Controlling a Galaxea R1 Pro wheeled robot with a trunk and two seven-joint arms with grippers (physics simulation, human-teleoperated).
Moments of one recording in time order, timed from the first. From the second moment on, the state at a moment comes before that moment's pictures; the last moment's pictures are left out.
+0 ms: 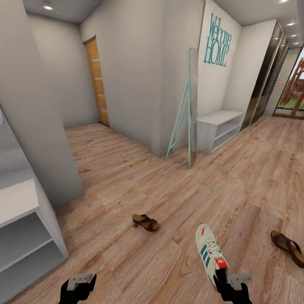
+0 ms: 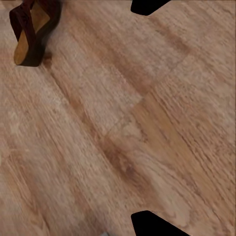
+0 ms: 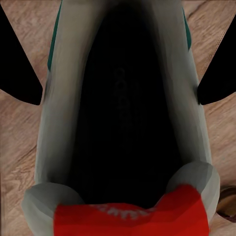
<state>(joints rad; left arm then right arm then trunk) -0.23 0.09 0.12 -0.54 0.02 -0.30 -0.13 -0.33 -0.17 -0.01 -0.29 -0.08 -0.44 0.18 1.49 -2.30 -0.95</state>
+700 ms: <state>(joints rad) -0.23 0.09 0.12 -0.54 0.02 -0.30 -0.13 -0.33 -0.17 -0.02 -0.30 -0.08 -0.44 0.18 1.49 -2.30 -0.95</state>
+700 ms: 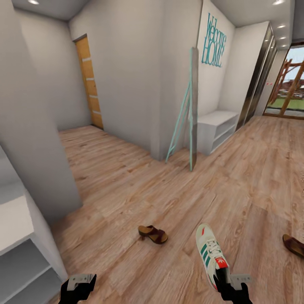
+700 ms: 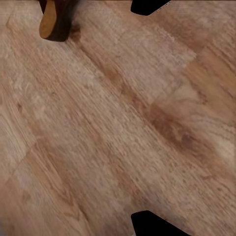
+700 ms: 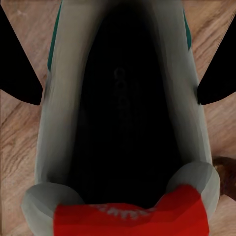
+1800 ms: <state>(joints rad) -0.23 0.09 0.12 -0.54 0.02 -0.30 -0.13 -0.33 -0.17 -0.02 -0.30 -0.08 -0.44 0.18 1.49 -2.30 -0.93</state>
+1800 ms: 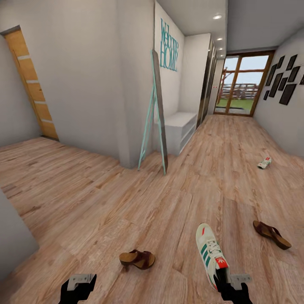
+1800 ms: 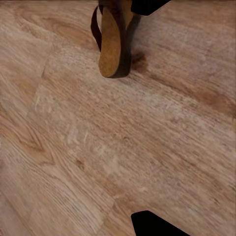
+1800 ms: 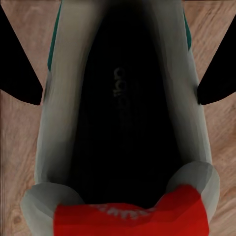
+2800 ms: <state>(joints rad) -0.23 0.09 0.12 -0.54 0.02 -0.30 -0.13 -0.33 -0.17 -0.02 -0.30 -0.08 -0.44 0.18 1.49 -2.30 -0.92</state>
